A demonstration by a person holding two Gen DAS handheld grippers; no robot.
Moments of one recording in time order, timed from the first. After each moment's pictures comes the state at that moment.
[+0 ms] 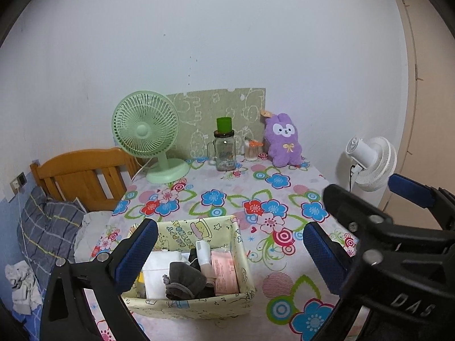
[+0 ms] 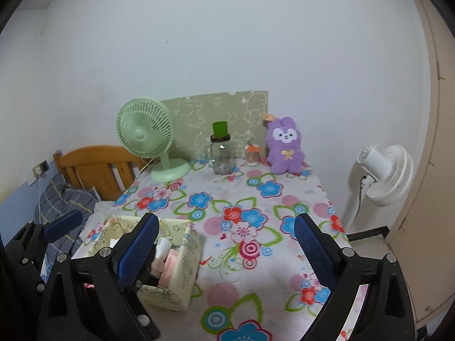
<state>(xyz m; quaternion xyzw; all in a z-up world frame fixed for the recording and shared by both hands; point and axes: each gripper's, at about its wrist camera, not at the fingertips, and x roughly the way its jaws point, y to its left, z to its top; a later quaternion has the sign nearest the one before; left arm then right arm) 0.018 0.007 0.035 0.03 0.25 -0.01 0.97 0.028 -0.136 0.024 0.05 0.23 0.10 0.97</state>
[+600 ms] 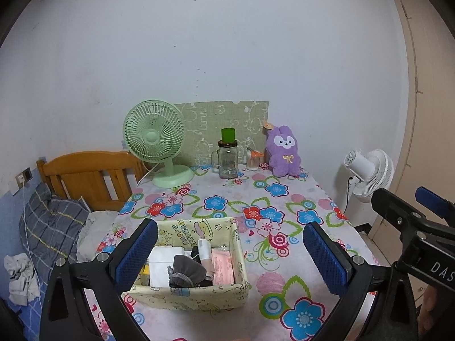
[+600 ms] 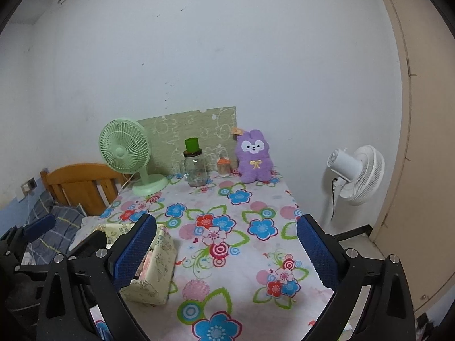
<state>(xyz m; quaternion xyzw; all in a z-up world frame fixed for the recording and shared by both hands) -0.015 0.008 0.046 0.01 0.23 0.00 0.97 -0.015 -0.178 0.031 0.06 0.20 0.05 0.98</state>
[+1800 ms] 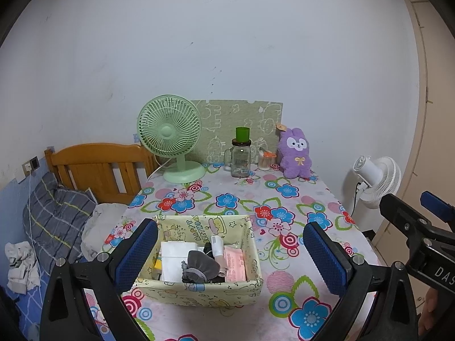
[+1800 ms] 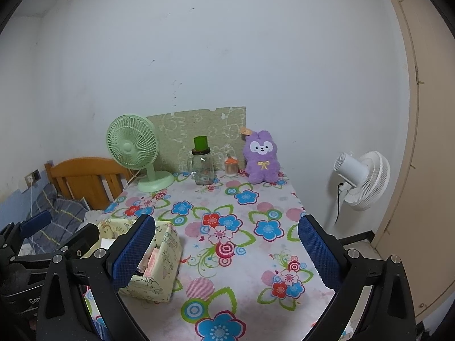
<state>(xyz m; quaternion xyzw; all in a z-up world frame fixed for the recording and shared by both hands) -0.019 0.029 0.045 -0.01 0.23 0.02 0.97 -0.015 -0.168 0.029 0.05 0.19 0.06 0.98</state>
